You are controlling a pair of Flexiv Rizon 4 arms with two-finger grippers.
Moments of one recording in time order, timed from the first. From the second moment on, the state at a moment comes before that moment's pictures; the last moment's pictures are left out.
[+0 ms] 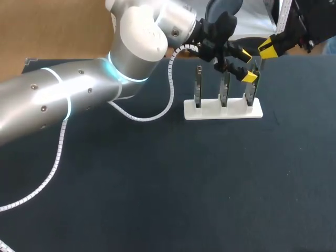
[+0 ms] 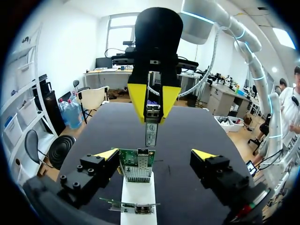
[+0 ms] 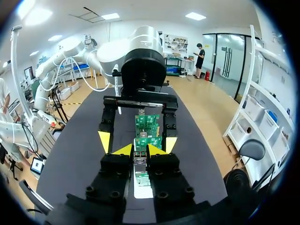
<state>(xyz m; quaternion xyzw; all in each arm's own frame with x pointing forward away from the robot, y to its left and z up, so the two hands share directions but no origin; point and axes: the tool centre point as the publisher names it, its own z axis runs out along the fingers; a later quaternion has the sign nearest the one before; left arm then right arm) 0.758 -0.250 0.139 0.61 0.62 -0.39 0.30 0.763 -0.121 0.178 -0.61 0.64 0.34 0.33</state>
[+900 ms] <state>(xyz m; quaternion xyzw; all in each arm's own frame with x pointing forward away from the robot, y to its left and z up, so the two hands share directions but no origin) 0.758 -0.250 0.139 0.61 0.62 -0.39 0.30 0.772 -0.114 0.172 -0.62 0.64 0.31 0.32</state>
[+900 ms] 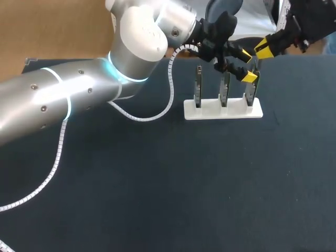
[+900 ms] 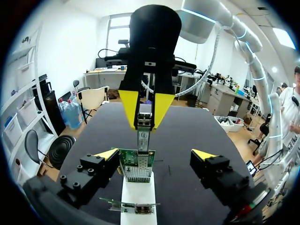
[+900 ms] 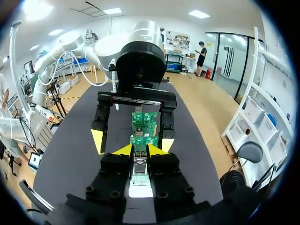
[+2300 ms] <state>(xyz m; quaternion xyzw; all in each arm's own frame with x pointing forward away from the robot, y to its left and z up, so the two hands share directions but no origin) 0.758 -0.250 0.139 0.61 0.62 -0.39 0.30 0.768 -0.129 0.193 -0.60 0.62 0.35 0.36</state>
